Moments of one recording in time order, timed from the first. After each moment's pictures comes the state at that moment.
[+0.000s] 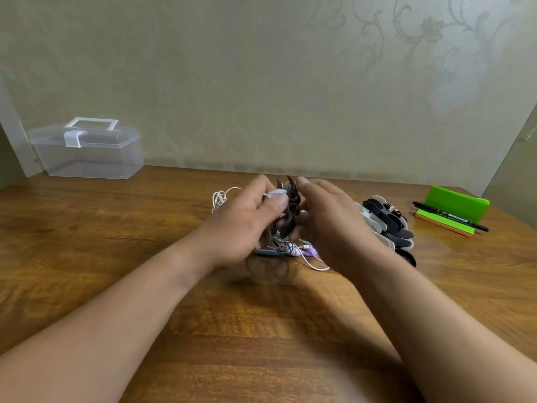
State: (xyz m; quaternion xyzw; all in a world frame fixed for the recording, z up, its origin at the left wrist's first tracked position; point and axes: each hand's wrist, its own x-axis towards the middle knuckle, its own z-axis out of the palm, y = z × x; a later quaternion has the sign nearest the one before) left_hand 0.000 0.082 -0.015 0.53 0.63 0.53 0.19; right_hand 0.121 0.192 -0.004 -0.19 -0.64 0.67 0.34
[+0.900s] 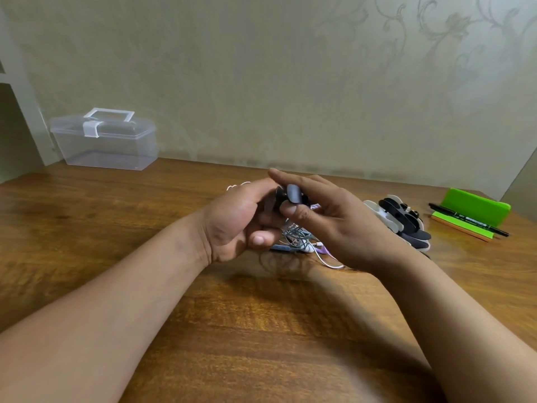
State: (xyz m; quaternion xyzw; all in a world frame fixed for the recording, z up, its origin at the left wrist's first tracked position) left_hand -0.004 0.070 -0.001 0.40 0.48 0.62 0.47; right_hand 0.139 0.199 -0.001 -0.03 -0.92 0.29 0.26
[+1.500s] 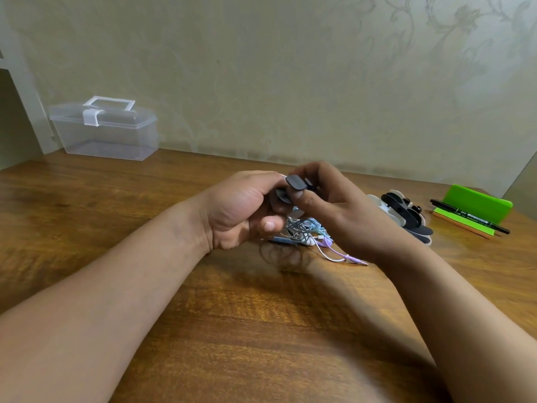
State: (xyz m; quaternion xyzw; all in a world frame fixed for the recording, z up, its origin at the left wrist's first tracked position) left_hand -0.005 0.071 0.004 0.40 0.51 0.61 0.45; right_hand 0.138 0.199 -0.002 -0.07 -0.88 0.39 0.25
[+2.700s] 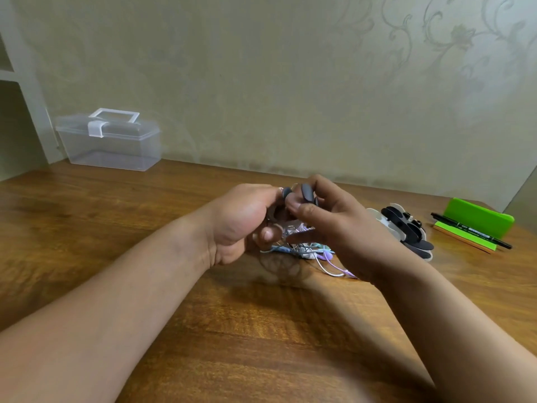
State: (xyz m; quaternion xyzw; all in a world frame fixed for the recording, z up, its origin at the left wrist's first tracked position) left_hand 0.002 0.072 0.007 0.36 0.57 0.62 0.40; right_hand 0.134 0.195 0.000 -0.05 -0.78 0.58 0.23
